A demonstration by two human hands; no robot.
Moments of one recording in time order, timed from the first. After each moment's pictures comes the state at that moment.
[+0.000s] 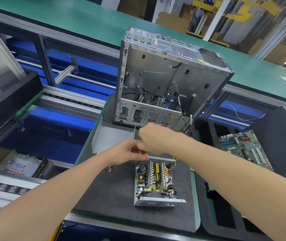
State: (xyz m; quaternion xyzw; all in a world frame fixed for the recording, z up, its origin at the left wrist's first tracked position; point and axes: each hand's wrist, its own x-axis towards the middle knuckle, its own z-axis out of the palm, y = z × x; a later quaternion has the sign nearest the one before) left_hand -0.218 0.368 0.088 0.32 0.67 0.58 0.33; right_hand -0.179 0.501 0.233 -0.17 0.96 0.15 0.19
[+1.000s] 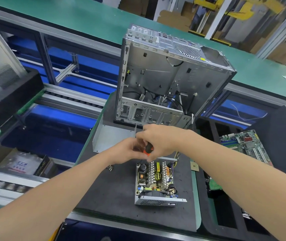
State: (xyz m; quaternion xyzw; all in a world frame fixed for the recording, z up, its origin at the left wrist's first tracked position) left_hand -0.219 0.370 0.090 0.33 0.69 0.56 0.32; right_hand -0.177 0.523 0.234 -0.23 0.94 0.08 0.24
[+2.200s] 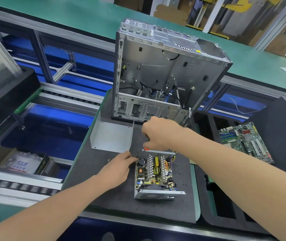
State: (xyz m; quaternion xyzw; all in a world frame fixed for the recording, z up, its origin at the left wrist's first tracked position) left_hand -0.159 0.348 0.023 0.37 0.88 0.28 0.11; right_hand -0.163 0.515 0.236 -0.11 0.97 0.11 0.17
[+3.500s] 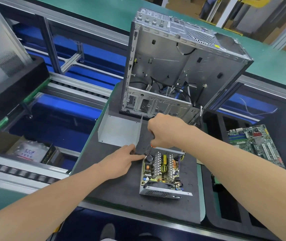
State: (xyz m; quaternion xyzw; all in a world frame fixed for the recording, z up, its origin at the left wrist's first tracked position) left_hand -0.180 0.330 0.015 0.43 0.86 0.24 0.13; right_hand -0.173 0.504 0.228 -0.11 0.97 0.14 0.18
